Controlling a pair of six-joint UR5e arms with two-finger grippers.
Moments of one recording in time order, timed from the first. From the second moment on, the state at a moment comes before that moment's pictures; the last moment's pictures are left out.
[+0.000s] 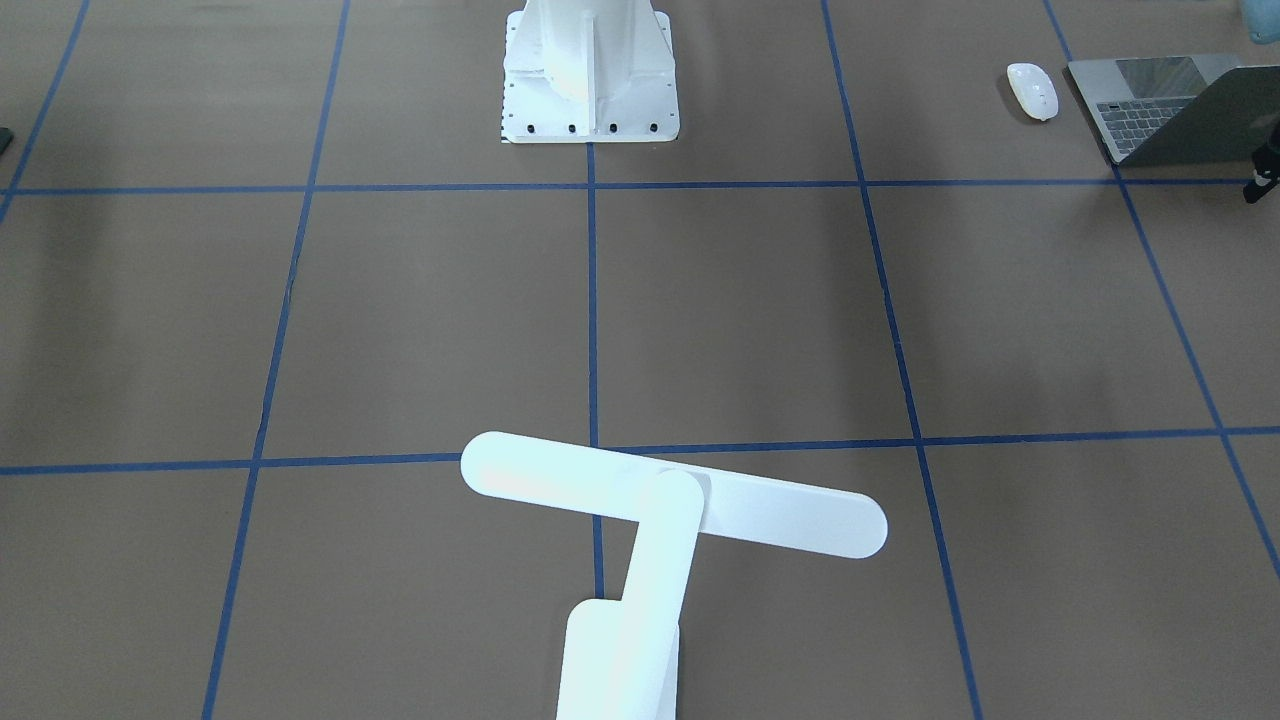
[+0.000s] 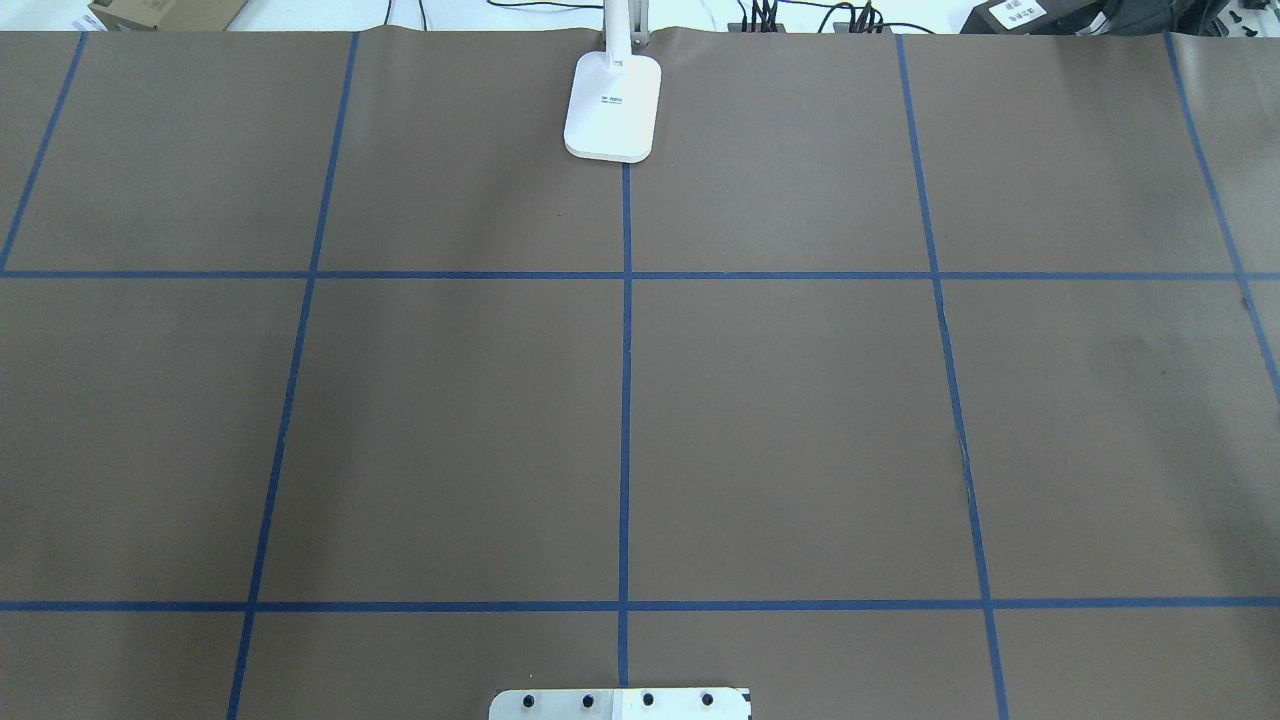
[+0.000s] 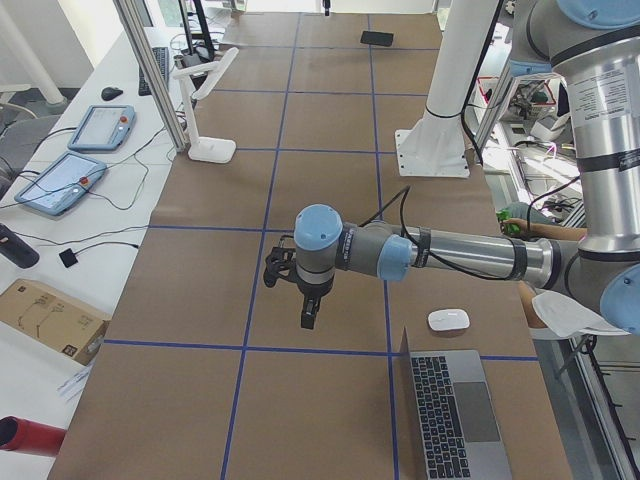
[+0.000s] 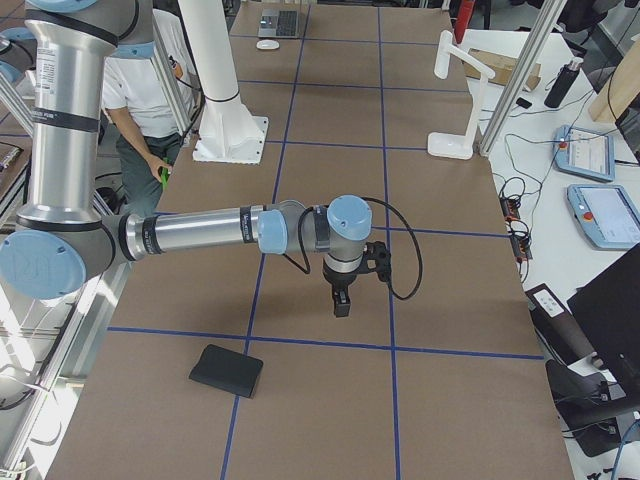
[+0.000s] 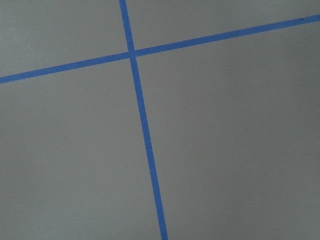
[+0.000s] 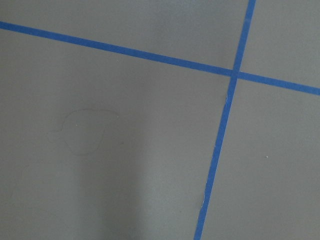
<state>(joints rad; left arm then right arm) -1.47 -1.33 -1.91 -1.68 -2.36 -0.08 1.46 -1.72 1.85 -1.64 2.33 -0.04</state>
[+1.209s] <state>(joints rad) -1.47 -1.29 -1.93 -1.71 -2.37 -0.17 1.47 -1.73 1.84 -1.64 2.42 -0.04</state>
